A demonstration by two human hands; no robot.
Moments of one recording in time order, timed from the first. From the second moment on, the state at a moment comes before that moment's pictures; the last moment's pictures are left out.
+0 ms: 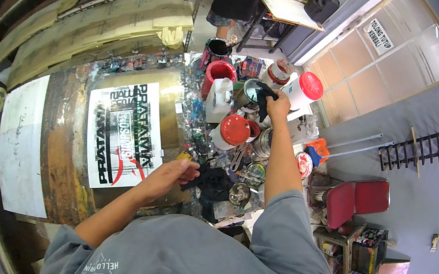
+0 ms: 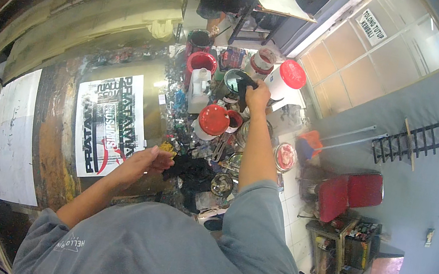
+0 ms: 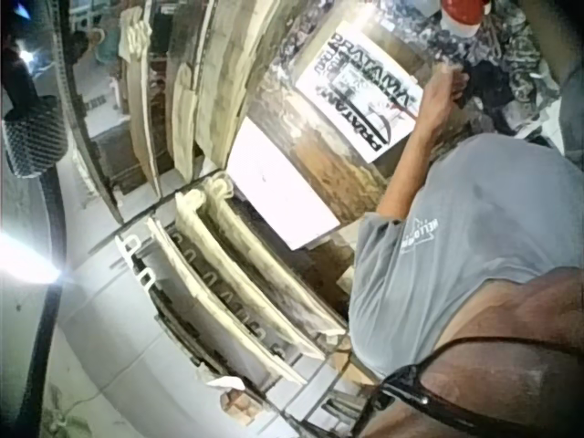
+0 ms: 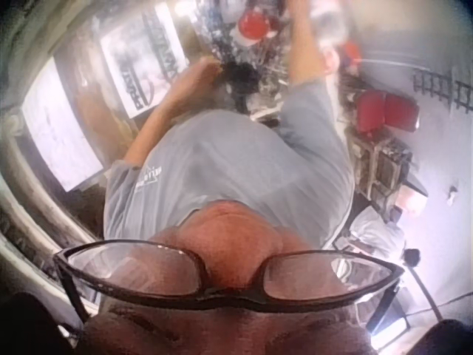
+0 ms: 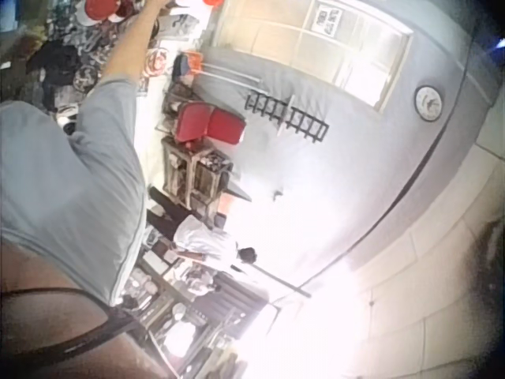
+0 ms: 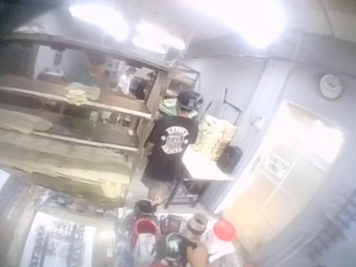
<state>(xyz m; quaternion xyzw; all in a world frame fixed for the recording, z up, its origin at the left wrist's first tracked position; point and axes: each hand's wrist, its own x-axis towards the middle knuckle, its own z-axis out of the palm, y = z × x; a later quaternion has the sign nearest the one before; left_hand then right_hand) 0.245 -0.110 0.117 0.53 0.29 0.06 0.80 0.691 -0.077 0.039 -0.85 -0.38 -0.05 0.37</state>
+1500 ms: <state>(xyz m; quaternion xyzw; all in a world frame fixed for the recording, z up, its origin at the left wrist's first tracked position) 0.384 -0.187 0.084 0.72 0.28 0.22 0.59 0.507 -0.261 0.047 -0.70 -0.28 0.16 0.64</state>
